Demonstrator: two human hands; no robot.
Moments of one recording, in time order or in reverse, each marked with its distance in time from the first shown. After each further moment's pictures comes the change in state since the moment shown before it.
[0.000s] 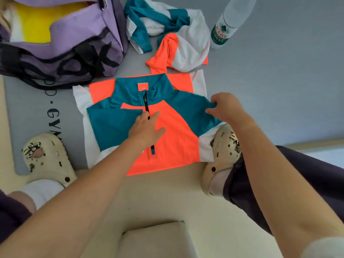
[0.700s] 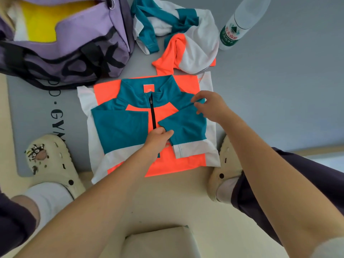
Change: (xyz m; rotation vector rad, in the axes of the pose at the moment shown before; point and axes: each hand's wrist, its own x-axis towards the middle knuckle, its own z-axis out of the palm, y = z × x) left_hand 0.003 0.011 0.036 -1.147 -0.109 -0.333; right_hand 0.018 -0.050 0.019 0.592 -0.053 0.022
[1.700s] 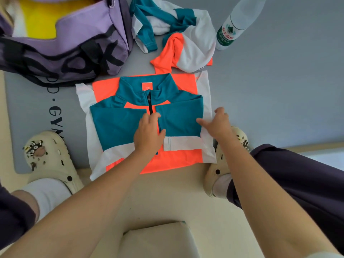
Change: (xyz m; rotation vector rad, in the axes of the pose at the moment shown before) left_hand -0.013 -0.004 -0.017 0.890 0.413 0.651; right_hand -0.043 0.046 0.020 -0.078 0.159 0.300
